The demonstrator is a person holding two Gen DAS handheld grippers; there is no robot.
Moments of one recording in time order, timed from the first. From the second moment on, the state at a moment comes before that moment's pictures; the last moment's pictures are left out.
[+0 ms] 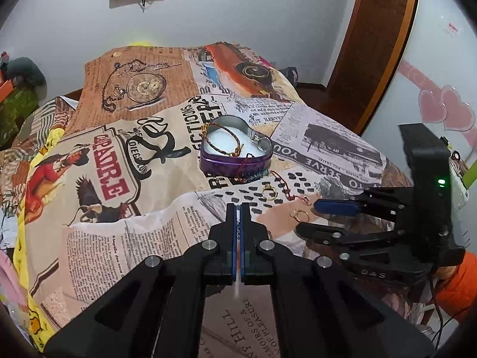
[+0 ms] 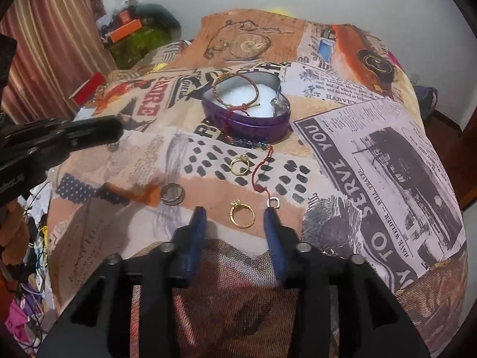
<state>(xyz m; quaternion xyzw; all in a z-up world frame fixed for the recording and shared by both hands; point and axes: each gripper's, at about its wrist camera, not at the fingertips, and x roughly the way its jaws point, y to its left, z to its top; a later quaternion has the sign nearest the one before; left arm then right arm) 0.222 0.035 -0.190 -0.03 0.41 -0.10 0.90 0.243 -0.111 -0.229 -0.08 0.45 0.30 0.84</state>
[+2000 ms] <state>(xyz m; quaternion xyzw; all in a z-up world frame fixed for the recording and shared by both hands) 0.331 0.033 -0.177 -0.05 0.38 -0.11 0.92 0.318 -0.084 -0.189 -0.04 0.39 0.32 0.86</state>
